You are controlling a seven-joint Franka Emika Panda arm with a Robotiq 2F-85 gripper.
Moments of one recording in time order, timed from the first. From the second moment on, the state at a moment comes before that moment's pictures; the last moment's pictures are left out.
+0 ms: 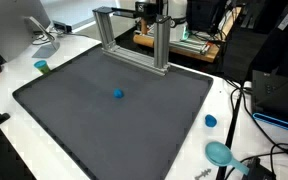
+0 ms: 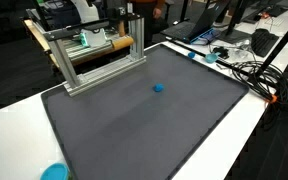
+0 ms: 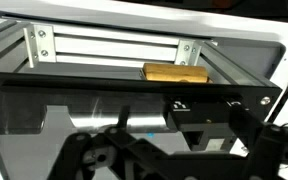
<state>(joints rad) -0.05 -0.92 -0.28 -2.77 -0.02 2.02 -0.34</state>
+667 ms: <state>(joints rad) -0.08 -0.92 -0.01 -2.76 -0.05 2.05 -0.03</state>
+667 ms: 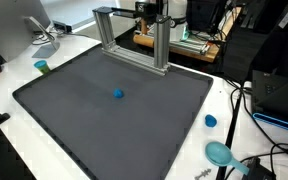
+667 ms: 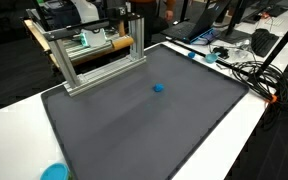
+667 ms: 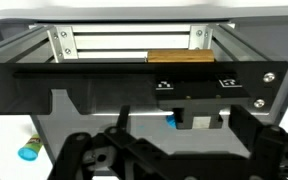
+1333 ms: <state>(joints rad) -0.07 -0.91 0.09 -2.76 -0.05 2.05 0.10</state>
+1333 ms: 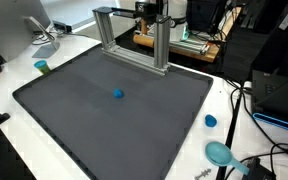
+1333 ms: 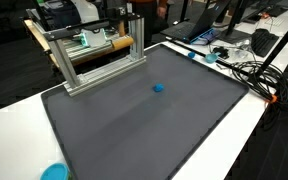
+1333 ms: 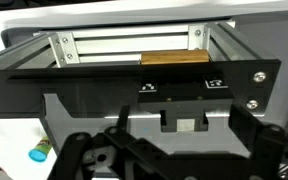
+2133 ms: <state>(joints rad) -0.02 -0.87 0.09 -2.75 -0.04 2.17 0.12</state>
